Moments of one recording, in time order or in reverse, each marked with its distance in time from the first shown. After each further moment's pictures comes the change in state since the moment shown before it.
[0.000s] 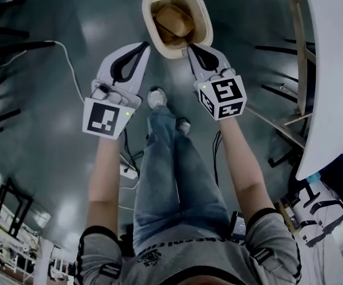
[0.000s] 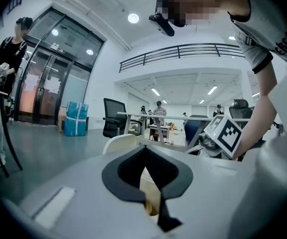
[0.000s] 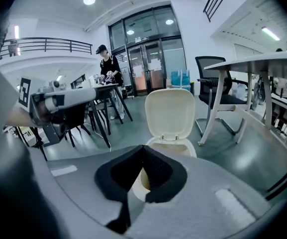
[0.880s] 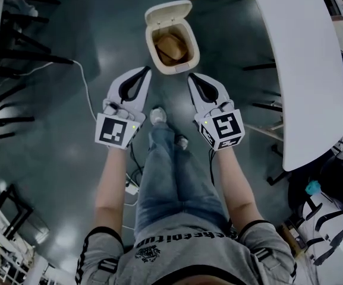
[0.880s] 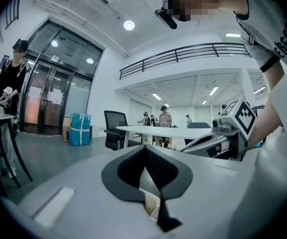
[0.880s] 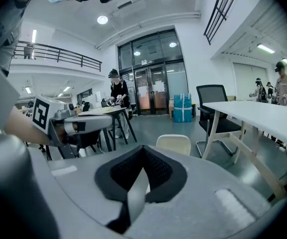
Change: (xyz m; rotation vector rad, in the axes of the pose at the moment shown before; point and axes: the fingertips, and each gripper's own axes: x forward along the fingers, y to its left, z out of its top) left arm -0.041 -0.064 0.092 0.054 -0.066 0.049; right arm -0.143 0.050 0.085 -0.050 -0.220 0.014
